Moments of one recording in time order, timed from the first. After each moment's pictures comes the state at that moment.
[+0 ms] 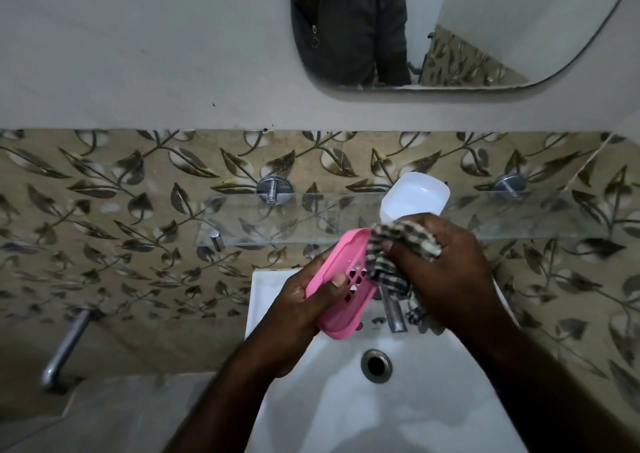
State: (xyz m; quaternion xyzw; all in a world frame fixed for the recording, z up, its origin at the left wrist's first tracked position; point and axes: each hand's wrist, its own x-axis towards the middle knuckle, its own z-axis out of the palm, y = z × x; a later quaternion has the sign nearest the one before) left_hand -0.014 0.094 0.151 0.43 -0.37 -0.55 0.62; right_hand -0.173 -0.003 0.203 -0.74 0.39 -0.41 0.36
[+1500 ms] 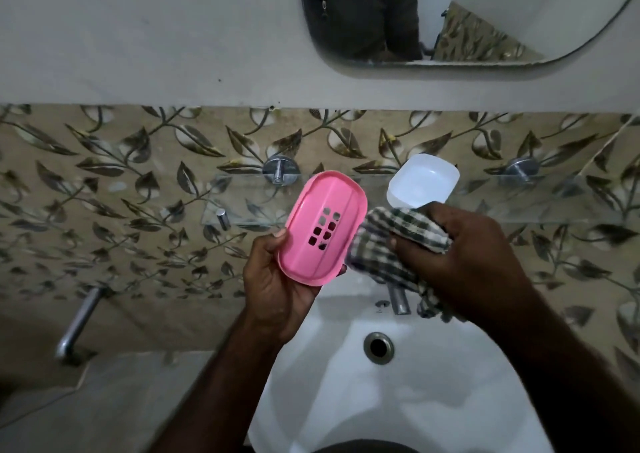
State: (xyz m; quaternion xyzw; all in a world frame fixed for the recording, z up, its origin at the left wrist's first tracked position) left_hand -0.004 0.090 0.154 0.26 -0.13 -0.58 0.76; right_hand -0.187 0.010 0.225 -0.82 0.39 -0.32 0.26
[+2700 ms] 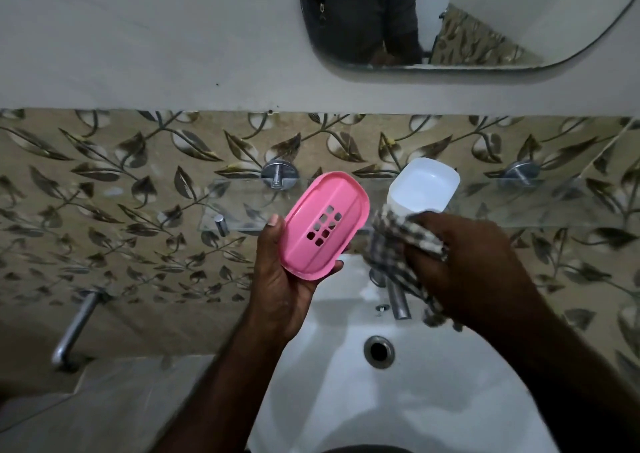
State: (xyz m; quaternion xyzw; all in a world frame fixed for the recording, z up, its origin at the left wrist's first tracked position) left_hand -0.001 0.077 0.153 0.32 -0.15 -0.53 0.77; right_hand -0.186 0.010 0.225 -0.85 0.37 -0.31 0.19
